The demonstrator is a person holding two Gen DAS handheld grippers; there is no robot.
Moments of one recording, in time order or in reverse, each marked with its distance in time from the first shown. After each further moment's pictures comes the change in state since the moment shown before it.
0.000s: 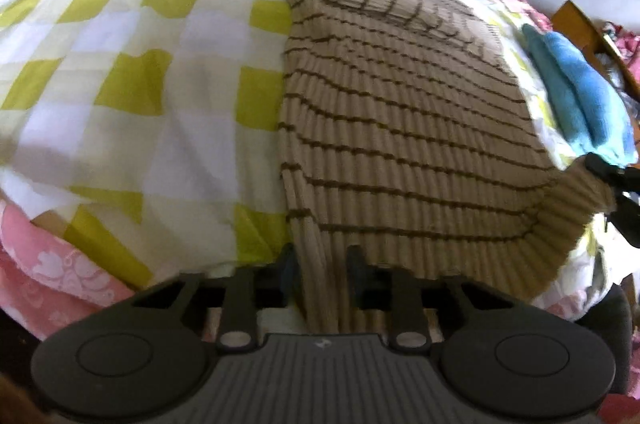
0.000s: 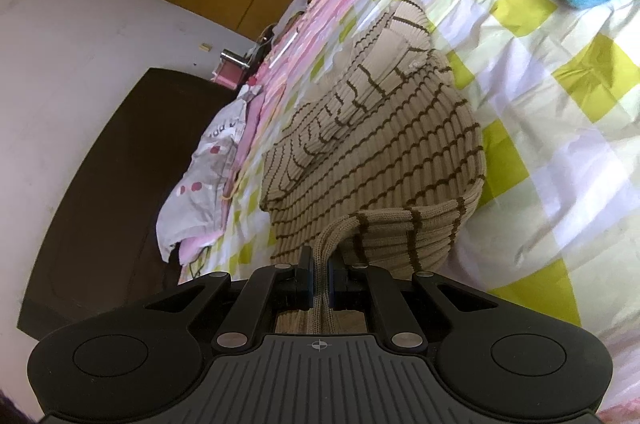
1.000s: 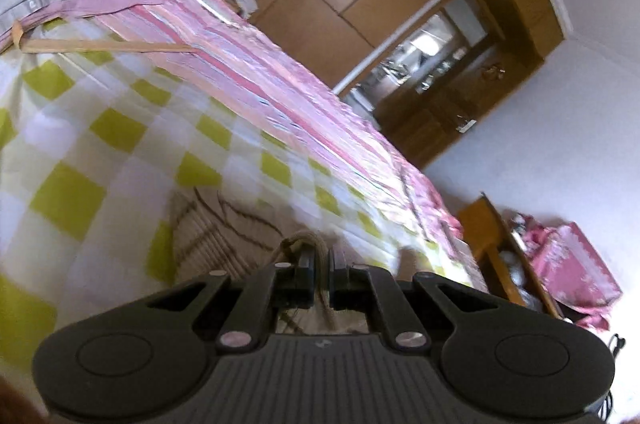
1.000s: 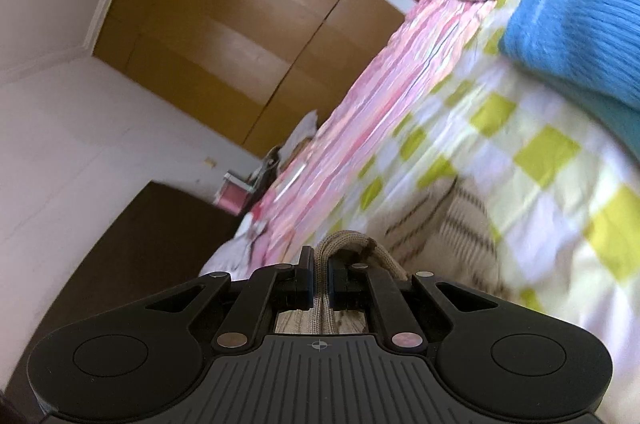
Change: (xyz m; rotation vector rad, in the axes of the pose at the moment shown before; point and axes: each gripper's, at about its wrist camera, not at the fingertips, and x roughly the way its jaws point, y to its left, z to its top) left arm 0.038 0.034 0.236 -0.228 -0.461 -0.368; right arm 0.083 0.028 0.151 -0.010 -0.380 -0.006
